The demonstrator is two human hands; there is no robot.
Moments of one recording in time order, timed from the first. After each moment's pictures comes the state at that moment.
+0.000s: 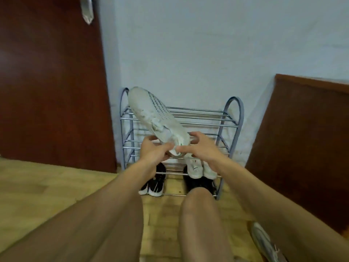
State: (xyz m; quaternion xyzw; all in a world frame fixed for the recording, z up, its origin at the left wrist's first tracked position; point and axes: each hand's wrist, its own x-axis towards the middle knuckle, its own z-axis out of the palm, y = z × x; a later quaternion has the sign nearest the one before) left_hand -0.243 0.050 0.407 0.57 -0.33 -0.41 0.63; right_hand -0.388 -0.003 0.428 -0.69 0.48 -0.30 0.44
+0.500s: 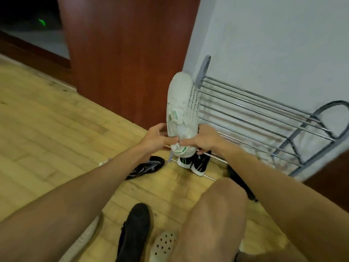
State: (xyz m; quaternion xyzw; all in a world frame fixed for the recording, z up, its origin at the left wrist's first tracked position) left_hand -0.052 0.135 0.332 0.61 -0.31 -0.41 0.60; right_hand -0.179 0.030 0.380 -0.83 0.42 -0.04 0.36
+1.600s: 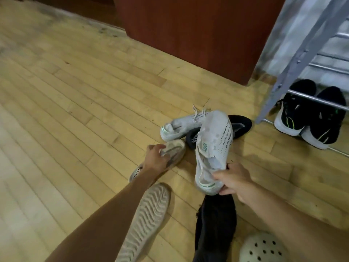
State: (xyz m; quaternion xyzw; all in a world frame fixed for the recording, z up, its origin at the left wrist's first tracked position) left_hand 0.125 0.214 0.016 0.91 -0.15 -0.27 0.26; right_hand -0.059 0.077 0.052 -0.59 0.56 0.10 0.57
